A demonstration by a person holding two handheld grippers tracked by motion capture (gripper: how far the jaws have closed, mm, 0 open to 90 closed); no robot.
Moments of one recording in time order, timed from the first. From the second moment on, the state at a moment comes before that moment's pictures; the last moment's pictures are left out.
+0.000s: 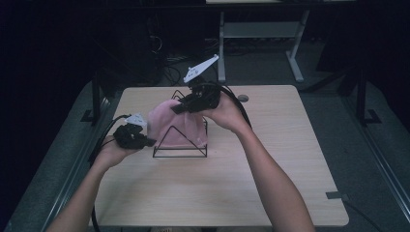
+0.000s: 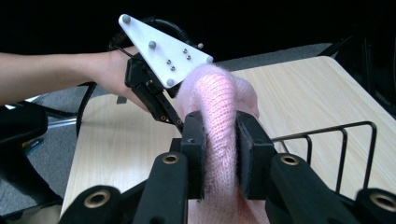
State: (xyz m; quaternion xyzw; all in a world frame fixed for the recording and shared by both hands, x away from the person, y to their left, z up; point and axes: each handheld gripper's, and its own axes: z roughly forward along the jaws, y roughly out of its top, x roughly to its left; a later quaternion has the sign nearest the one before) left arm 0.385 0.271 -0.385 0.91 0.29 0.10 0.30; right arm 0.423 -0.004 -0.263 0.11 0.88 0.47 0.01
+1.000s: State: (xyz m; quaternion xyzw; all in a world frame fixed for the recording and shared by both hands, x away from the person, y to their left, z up) left arm 0.388 0.274 -0.415 0.91 0.30 0.07 0.27; right arm 0.424 0.002 -0.298 0.13 0.89 0.45 -0.02
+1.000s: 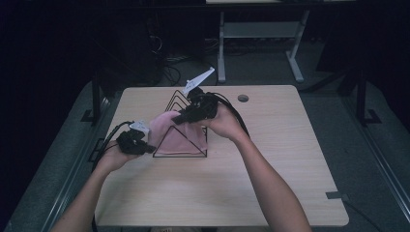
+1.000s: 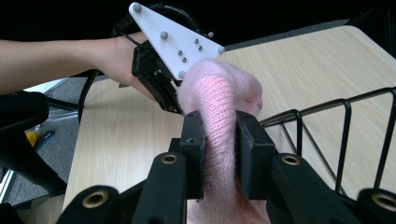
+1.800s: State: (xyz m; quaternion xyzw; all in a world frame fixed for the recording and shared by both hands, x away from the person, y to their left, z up) left arm 0.392 0.277 -0.428 0.93 0.29 0.07 0.23; right arm 0.424 0.003 -0.316 0.14 0.88 0.44 -0.03
